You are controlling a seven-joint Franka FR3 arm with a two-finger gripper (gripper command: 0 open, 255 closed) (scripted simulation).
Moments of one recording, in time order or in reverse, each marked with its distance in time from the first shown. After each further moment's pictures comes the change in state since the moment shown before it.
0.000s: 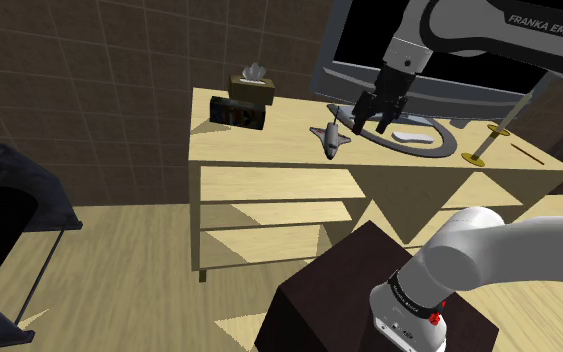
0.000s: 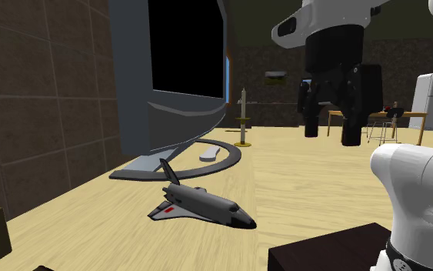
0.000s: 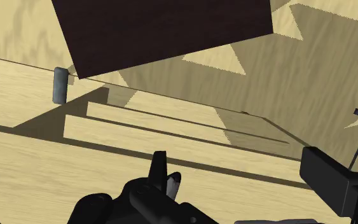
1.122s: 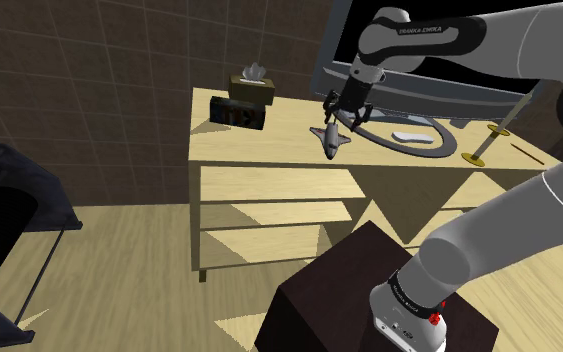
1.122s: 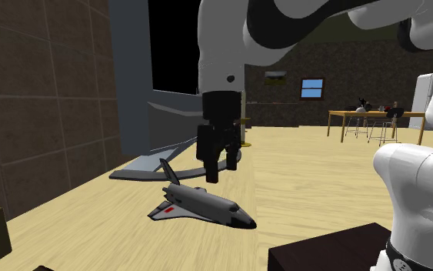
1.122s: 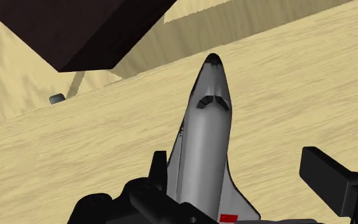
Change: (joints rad) arm -0.155 0.487 -0.071 0.179 0.041 0.306 0.300
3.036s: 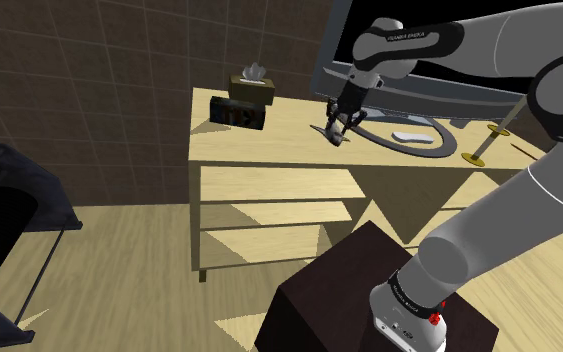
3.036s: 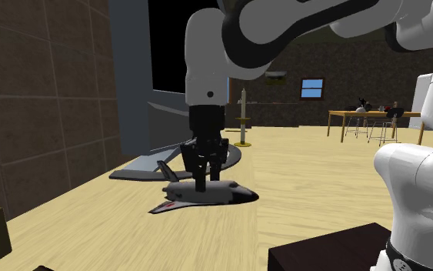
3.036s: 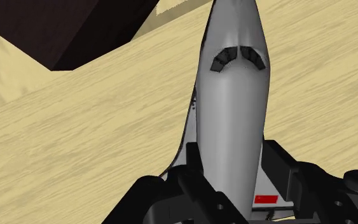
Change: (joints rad) arm -0.029 0.102 -0.026 0.042 0.017 0.059 0.058
